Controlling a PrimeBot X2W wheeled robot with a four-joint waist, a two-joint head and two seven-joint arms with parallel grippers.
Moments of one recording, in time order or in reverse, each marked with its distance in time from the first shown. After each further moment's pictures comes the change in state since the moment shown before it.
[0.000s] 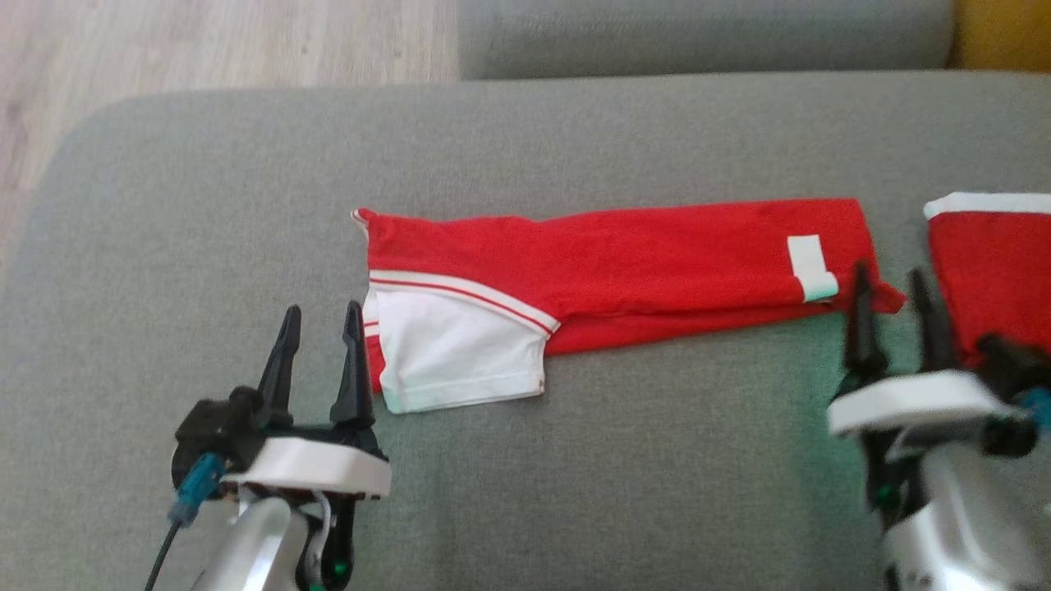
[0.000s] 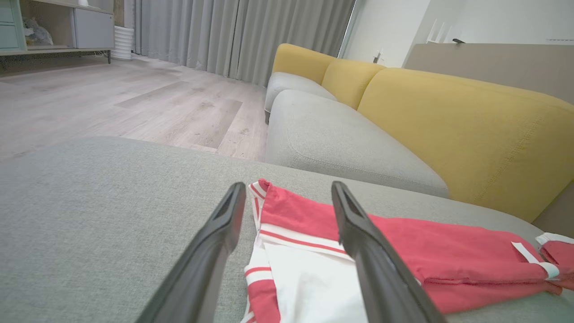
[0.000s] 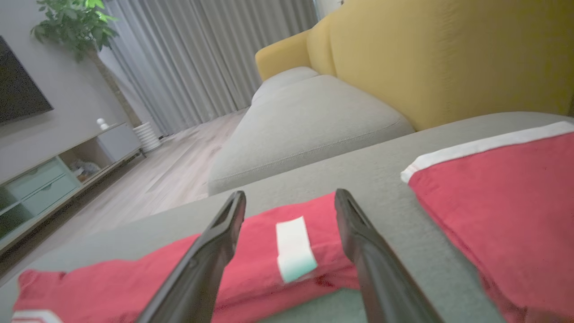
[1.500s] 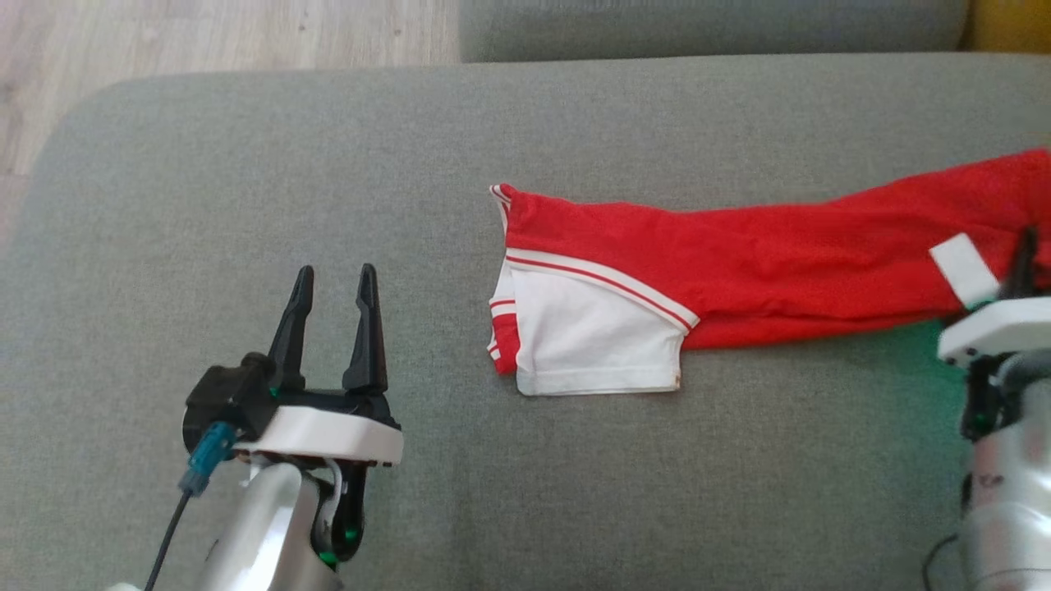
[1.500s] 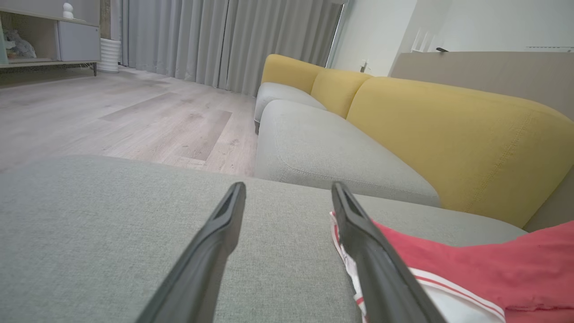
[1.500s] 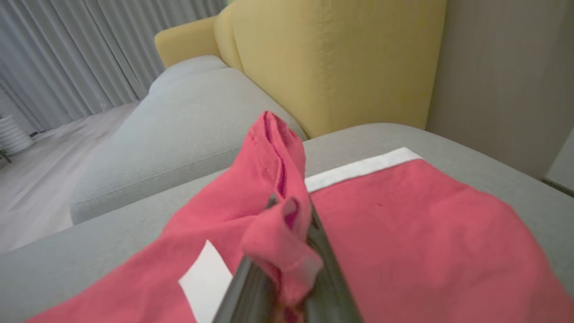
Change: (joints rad) left arm -0.067 -0.098 0.104 0.055 0.132 -0.105 0.000; right arm -0.311 -0.061 -0.442 0.369 -0.315 0.000 0.027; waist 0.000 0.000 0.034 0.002
